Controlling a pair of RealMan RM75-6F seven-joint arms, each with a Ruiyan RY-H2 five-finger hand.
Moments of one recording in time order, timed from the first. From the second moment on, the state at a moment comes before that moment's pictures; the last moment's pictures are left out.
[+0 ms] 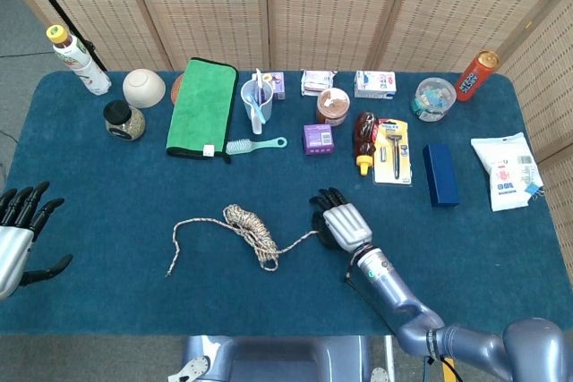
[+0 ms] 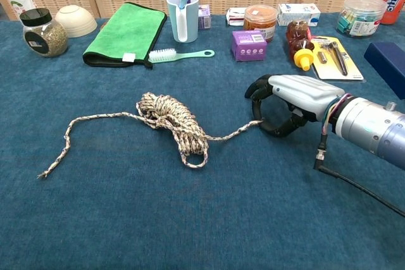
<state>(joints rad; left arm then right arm) -0.14 -0.81 -0.02 -1.98 1.50 1.41 0.25 0.66 -1.77 0.14 -1.19 -1.38 0.96 -0.01</state>
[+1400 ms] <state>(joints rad) -0.51 -1.06 -0.01 -1.72 1.79 1.01 0.20 0.60 -1.68 0.12 -1.26 -1.38 1.05 0.01</state>
